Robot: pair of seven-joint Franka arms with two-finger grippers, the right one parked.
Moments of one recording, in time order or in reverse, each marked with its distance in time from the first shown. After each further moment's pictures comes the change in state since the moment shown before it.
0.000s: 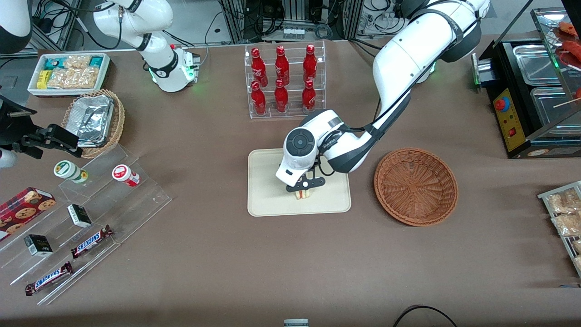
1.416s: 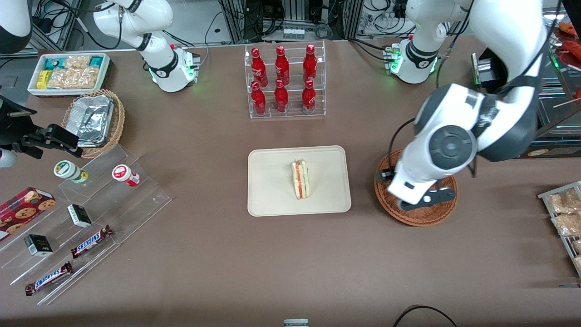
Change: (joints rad) arm 0.420 -0.364 -0.001 0.038 -0.070 -0.502 0.421
